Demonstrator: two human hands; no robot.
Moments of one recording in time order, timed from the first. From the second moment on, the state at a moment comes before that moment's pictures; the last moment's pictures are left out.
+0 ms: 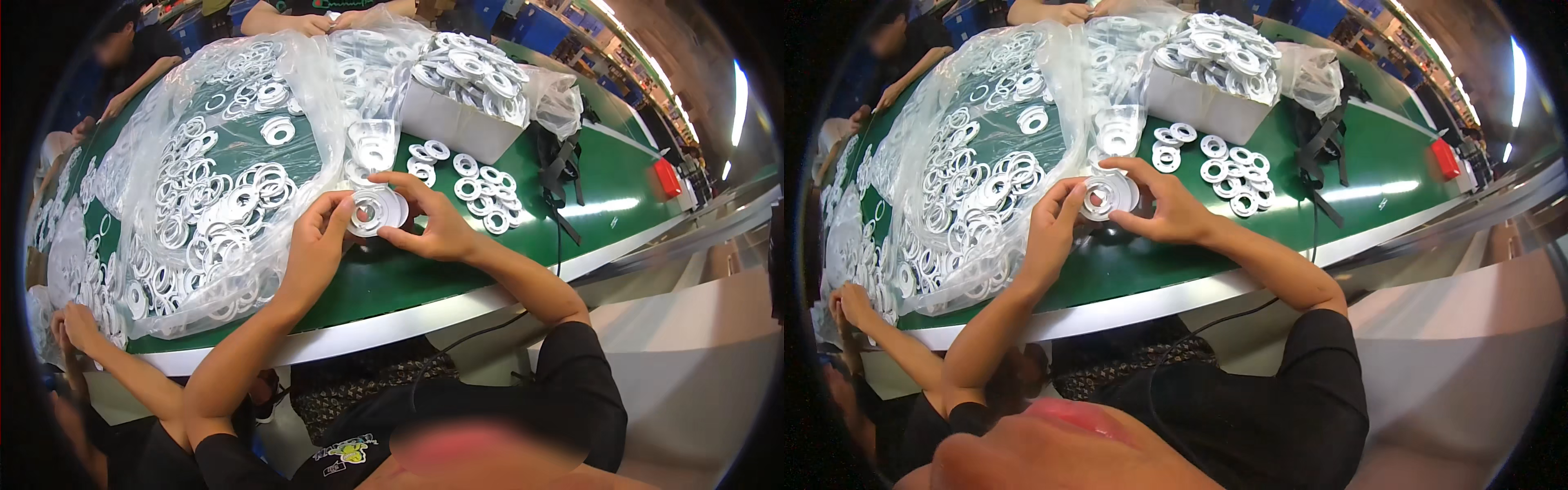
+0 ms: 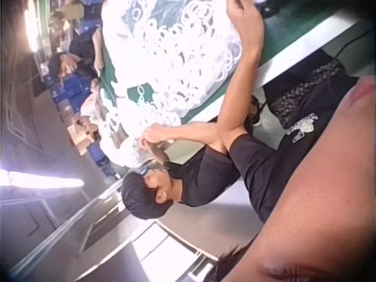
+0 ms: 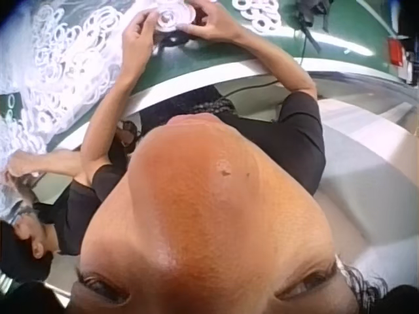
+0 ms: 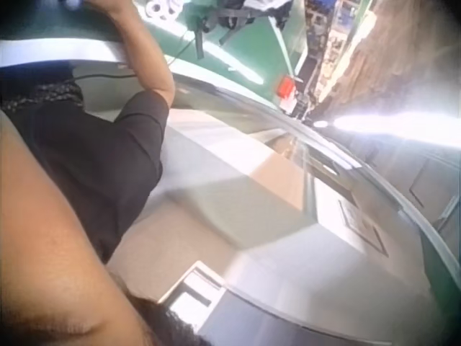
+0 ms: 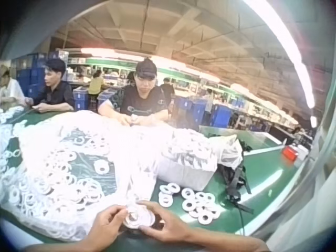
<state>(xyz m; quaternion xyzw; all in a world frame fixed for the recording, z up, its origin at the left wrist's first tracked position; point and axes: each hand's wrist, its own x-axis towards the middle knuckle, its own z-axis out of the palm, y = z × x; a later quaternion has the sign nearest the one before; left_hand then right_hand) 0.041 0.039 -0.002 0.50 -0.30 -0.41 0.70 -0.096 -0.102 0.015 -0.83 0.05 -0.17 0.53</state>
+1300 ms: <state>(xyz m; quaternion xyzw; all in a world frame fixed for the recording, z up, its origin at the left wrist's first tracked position) 0.037 0.046 -0.007 0.57 -0.54 -0.36 0.51 -0.048 -0.215 0.093 -0.90 0.12 -0.42 0.06</state>
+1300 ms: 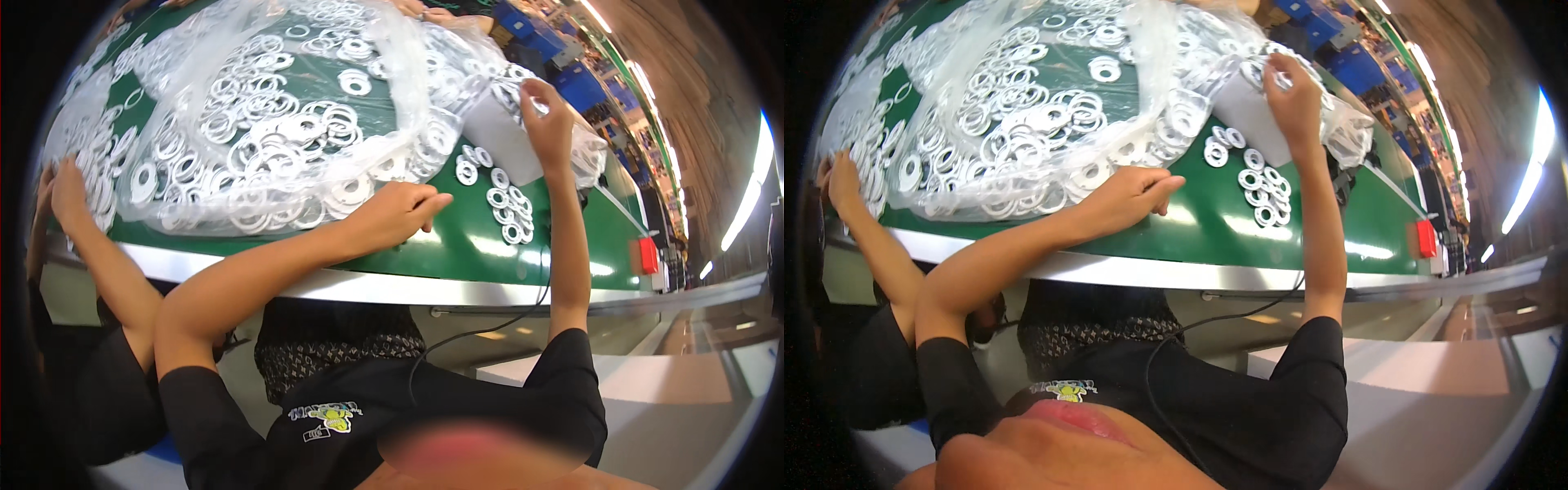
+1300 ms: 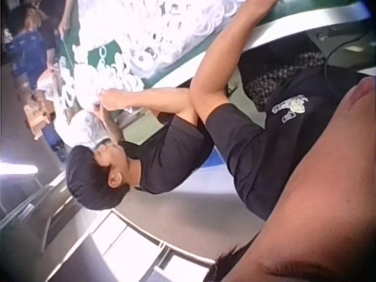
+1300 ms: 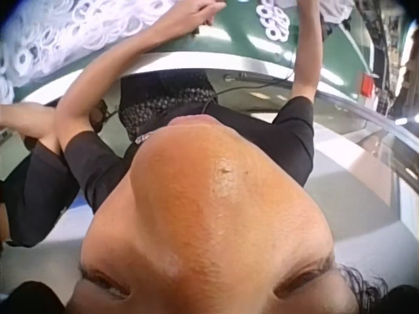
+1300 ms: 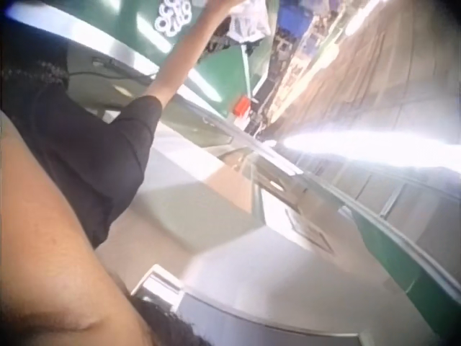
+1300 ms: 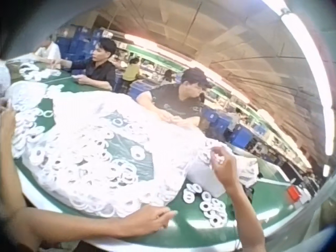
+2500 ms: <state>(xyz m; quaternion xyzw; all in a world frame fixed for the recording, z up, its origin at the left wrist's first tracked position) 0.051 0.050 0.002 0.23 -0.24 -0.72 0.60 -0.086 -0.090 0.078 -0.90 -0.07 -0.04 0.42</state>
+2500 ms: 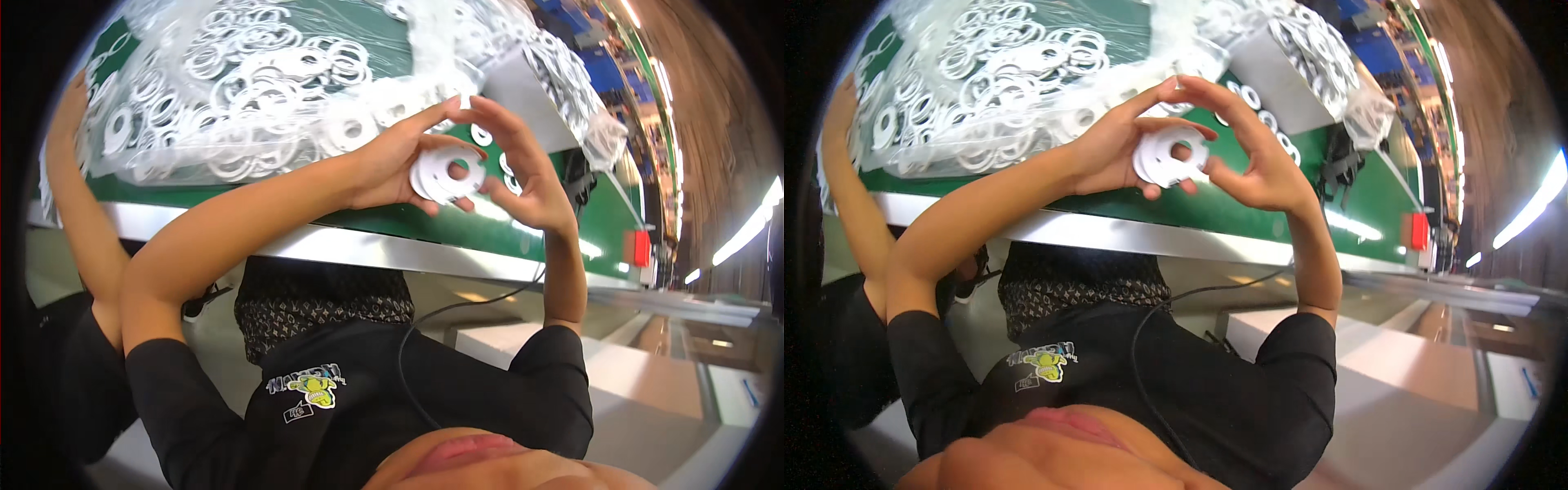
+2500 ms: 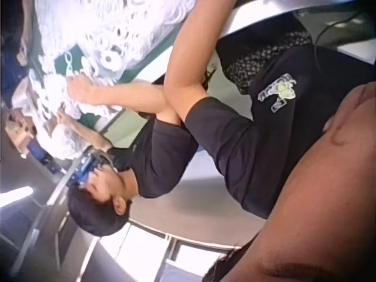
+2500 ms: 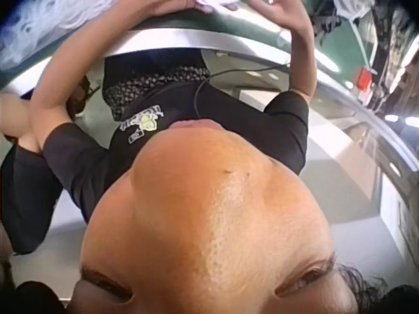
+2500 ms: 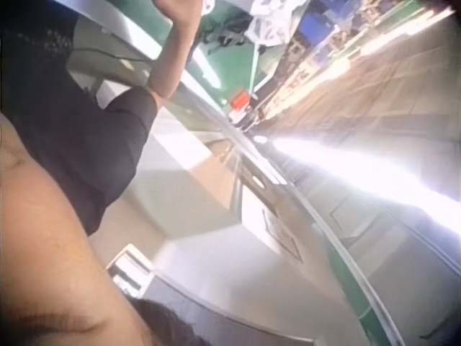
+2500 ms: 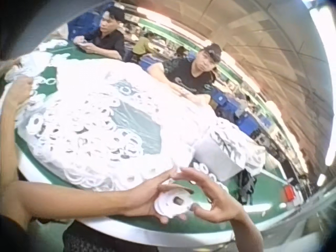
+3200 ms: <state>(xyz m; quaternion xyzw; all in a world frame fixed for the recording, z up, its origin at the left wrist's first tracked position) 0.045 0.039 -0.006 0.43 -0.25 -0.59 0.64 -0.100 -0.147 0.011 -0.89 0.17 -0.38 0.18</state>
